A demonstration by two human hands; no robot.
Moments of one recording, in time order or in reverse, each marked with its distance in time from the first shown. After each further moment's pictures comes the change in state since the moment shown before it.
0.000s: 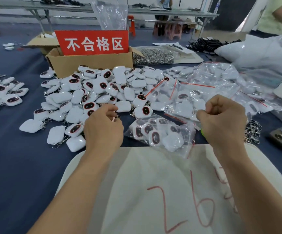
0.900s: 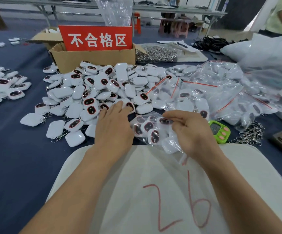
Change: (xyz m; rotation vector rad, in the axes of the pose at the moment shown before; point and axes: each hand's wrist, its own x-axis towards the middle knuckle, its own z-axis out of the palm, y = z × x) left_hand -0.005 -0.006 0.021 0.459 -0.207 0.374; right_hand -0.024 -0.006 0.026 -0.131 -0.512 0.000
